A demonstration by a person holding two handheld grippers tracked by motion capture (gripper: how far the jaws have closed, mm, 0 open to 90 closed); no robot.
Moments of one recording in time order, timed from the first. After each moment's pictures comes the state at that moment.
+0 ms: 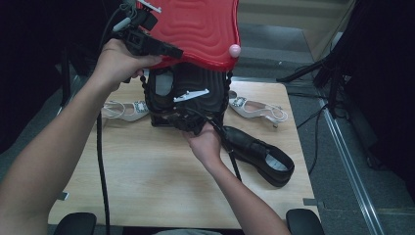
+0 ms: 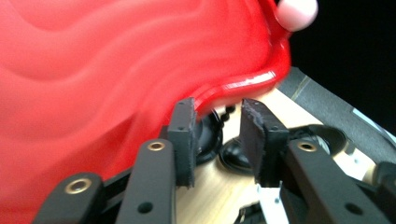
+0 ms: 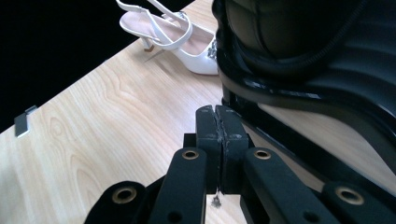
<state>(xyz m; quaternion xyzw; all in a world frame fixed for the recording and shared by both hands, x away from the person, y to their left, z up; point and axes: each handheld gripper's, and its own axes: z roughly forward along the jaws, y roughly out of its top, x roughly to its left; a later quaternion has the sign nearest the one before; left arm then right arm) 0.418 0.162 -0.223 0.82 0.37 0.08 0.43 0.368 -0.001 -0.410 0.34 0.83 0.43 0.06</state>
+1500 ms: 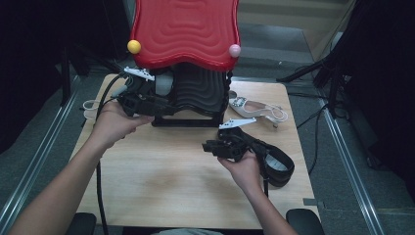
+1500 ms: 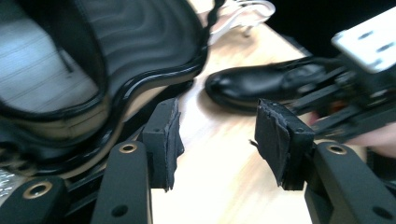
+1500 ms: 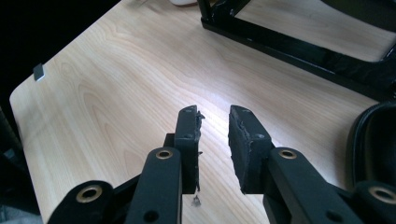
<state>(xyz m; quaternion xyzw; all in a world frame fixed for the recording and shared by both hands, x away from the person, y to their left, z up) 0.355 0.177 -0.341 0.82 0.38 0.05 0.41 0.323 -0.115 -0.448 0.37 0.82 0.42 0.01</state>
